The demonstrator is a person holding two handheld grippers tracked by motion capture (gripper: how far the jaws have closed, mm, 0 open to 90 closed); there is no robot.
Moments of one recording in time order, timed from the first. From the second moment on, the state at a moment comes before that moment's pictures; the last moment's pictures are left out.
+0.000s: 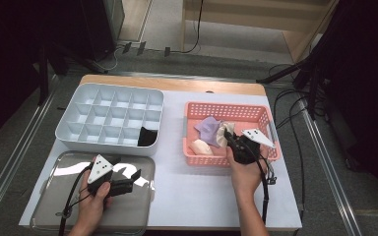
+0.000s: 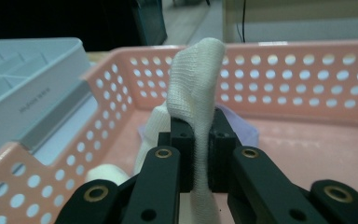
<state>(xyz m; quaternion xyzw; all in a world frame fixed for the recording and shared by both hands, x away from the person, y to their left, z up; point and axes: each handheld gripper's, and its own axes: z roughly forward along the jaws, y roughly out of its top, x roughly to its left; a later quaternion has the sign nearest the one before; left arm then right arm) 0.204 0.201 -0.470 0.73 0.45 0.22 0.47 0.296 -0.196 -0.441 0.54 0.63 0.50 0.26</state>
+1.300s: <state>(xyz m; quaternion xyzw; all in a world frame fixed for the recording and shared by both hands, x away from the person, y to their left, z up) 0.202 0.200 -0.470 0.73 0.44 0.23 0.47 0.185 -0.172 -0.441 0.48 0.62 0.56 0.27</state>
